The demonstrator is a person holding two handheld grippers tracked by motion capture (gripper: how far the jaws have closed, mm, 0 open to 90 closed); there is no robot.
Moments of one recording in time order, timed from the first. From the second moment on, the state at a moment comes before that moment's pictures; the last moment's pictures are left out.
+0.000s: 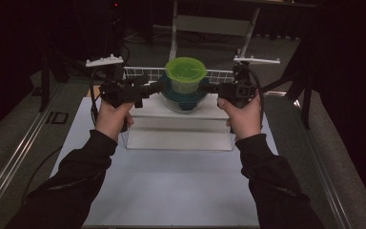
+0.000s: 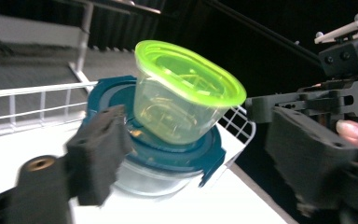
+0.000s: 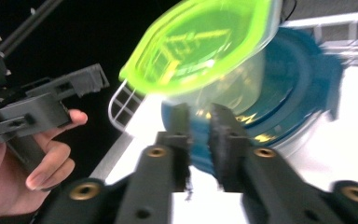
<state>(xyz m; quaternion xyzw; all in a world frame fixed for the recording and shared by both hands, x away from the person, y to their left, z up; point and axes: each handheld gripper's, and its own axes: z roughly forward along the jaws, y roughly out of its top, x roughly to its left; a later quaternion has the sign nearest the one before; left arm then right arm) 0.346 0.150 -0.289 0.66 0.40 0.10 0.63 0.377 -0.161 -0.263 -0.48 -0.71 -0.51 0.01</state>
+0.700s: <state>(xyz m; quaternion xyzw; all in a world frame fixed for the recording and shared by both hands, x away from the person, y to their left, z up) 0.323 0.145 -0.322 0.67 0.38 0.12 0.63 0.391 -0.111 -0.281 -0.47 -0.72 -0.51 0.03</state>
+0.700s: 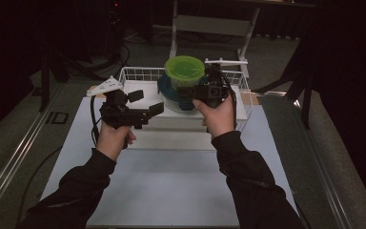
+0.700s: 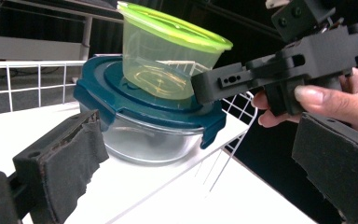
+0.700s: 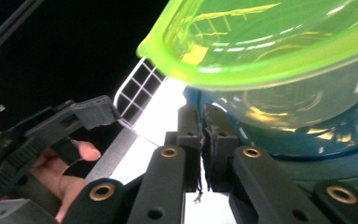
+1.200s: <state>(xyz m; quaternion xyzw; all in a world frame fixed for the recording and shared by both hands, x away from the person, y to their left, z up) 0.298 0.135 -0.334 0.68 0.32 0.14 0.64 0.340 -0.133 -0.295 -0.41 -0.73 -0.54 0.00</state>
